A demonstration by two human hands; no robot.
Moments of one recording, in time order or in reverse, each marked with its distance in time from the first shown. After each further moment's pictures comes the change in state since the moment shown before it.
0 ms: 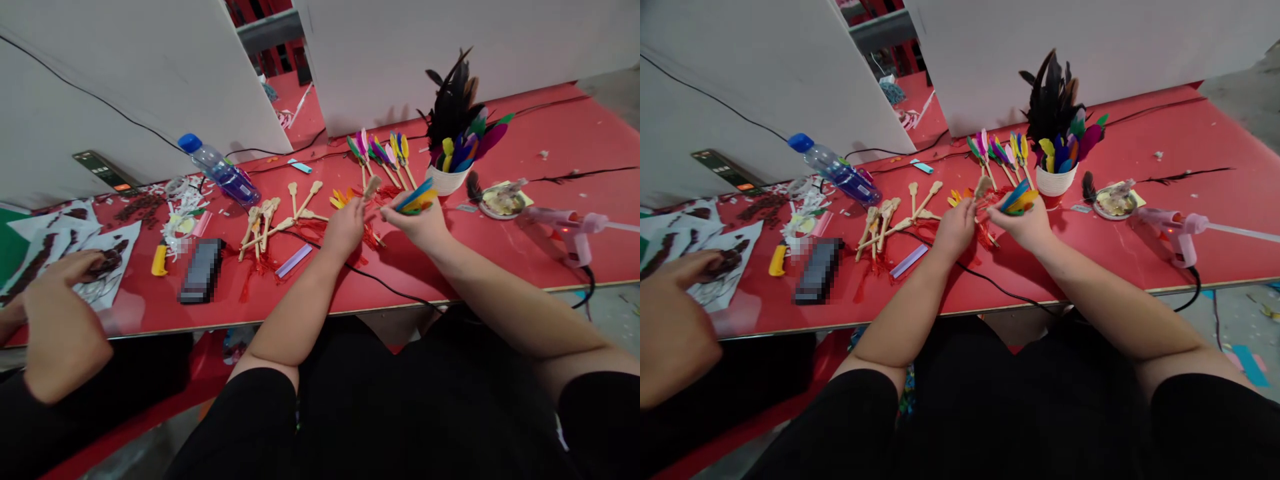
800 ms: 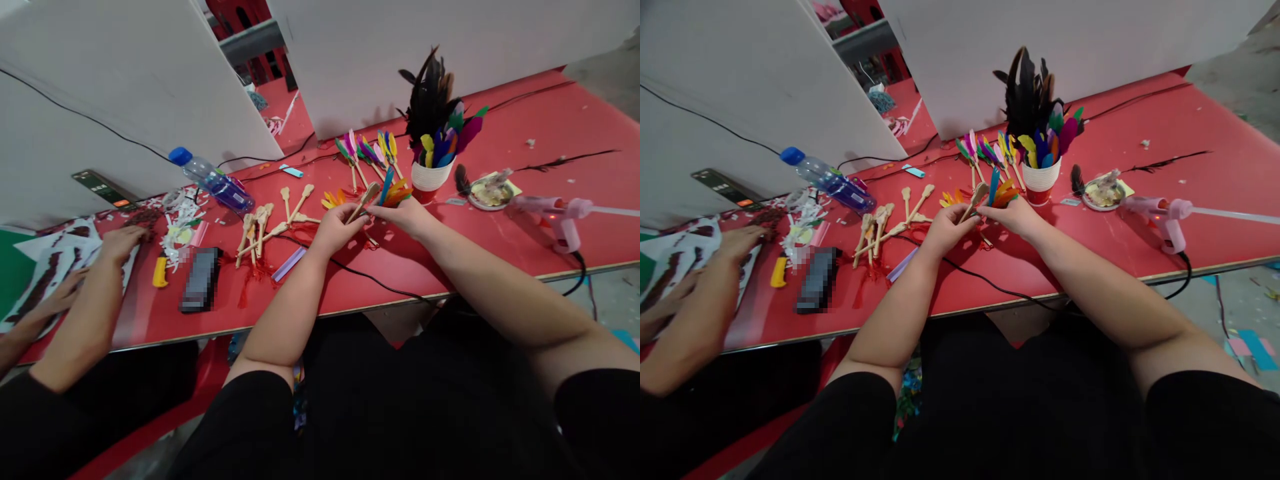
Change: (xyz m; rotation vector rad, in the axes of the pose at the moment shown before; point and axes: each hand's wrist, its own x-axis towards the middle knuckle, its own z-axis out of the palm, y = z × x) left_hand 0.003 0.002 0.002 -0.730 -0.226 -0.084; right_hand 0.028 0.025 -0.019 0.048 -0.281 0.237
